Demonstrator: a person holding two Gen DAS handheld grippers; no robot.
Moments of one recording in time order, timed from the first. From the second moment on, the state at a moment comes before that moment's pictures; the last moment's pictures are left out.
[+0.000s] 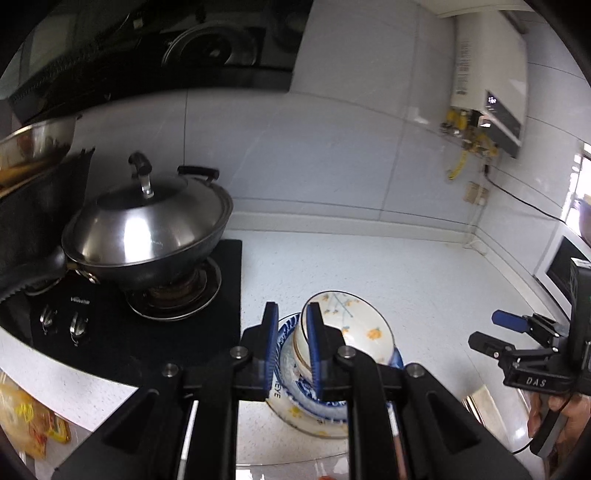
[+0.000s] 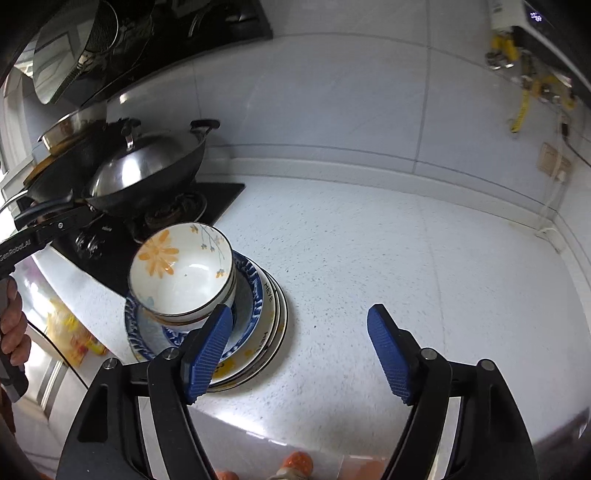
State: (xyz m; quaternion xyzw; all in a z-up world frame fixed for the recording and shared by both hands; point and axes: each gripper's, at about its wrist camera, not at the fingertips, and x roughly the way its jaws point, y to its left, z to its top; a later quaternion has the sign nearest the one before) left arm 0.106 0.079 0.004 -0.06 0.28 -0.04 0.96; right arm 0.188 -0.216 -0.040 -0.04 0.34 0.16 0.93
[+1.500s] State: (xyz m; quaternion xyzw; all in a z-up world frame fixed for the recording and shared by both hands) left arm -0.026 0.019 0.039 -0.03 0.26 0.01 0.97; right arm 0.079 -0.256 -0.009 -0.03 0.30 0.14 0.94
